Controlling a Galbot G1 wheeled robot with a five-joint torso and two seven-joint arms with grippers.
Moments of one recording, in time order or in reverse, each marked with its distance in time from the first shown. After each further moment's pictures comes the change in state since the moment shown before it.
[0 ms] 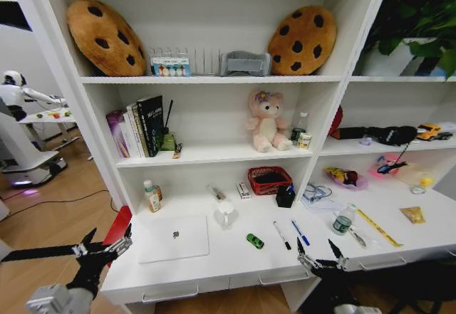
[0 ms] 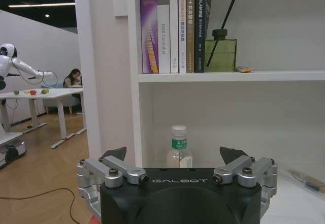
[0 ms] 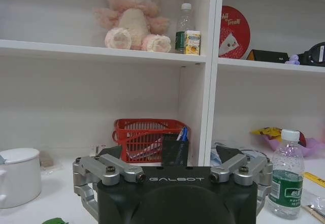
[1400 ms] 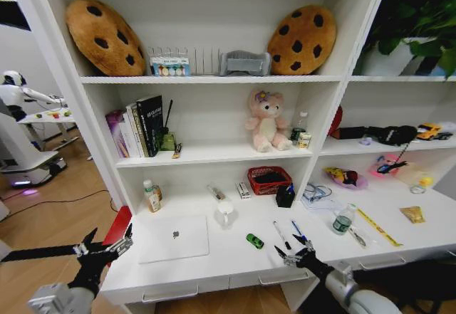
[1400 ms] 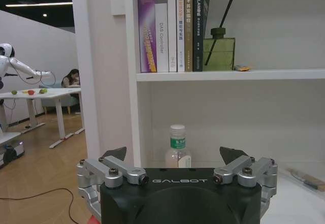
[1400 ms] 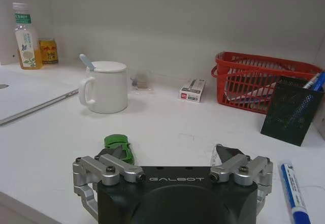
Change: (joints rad) left arm -0.005 0.007 0.003 0.006 -0.001 0.000 0.001; right arm 0.373 -0.464 -0.147 -0.365 0.225 -0.195 -0.433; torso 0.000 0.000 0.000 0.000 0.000
